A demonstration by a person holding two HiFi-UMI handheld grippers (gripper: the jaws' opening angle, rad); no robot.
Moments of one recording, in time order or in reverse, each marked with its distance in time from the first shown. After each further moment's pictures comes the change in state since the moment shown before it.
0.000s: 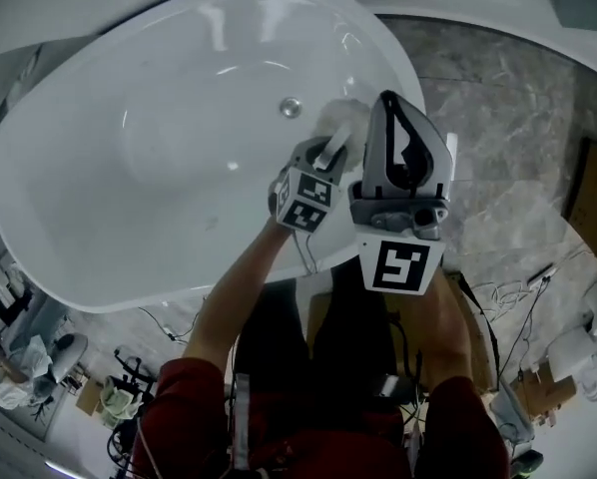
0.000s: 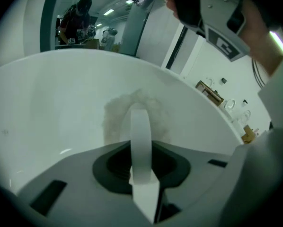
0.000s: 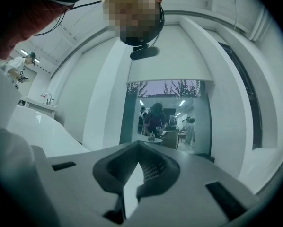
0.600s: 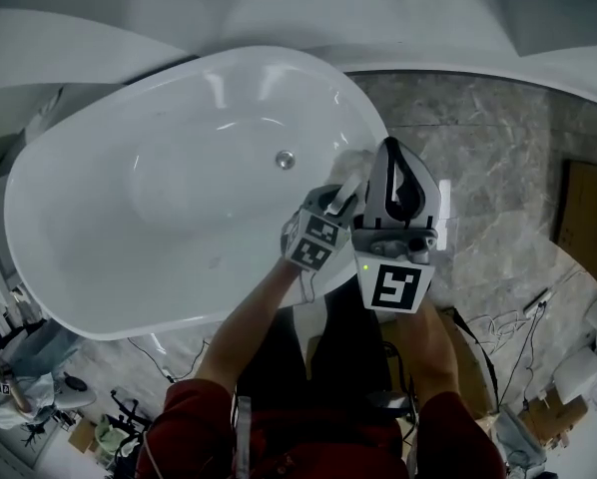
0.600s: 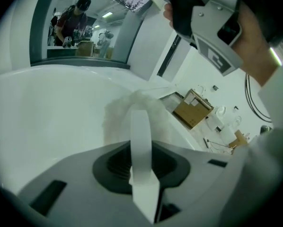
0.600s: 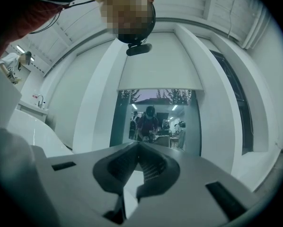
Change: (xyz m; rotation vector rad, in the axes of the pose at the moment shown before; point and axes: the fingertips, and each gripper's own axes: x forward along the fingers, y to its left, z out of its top) left arm -0.018 -0.056 0.057 0.014 -0.052 -0.104; right arm -0.013 -0.045 0.044 0.006 -0.049 -0.091
